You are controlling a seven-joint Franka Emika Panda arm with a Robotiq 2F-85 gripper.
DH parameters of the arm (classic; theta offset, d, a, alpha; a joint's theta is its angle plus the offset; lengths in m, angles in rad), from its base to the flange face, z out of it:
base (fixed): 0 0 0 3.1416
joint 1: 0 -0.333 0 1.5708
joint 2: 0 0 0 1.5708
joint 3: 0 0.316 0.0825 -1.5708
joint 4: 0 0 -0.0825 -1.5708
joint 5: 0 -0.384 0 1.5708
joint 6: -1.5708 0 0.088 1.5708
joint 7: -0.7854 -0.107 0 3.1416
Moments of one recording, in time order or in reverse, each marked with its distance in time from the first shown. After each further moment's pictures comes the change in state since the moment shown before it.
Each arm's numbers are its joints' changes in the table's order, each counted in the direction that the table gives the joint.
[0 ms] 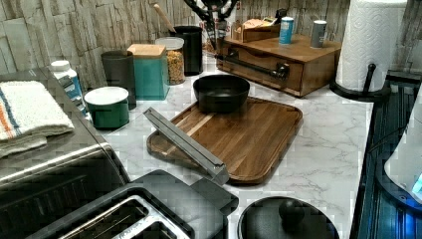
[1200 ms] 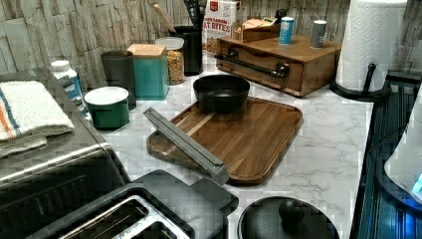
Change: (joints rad) arm -0.046 0.009 0.073 -0.187 -0.023 0.142 0.267
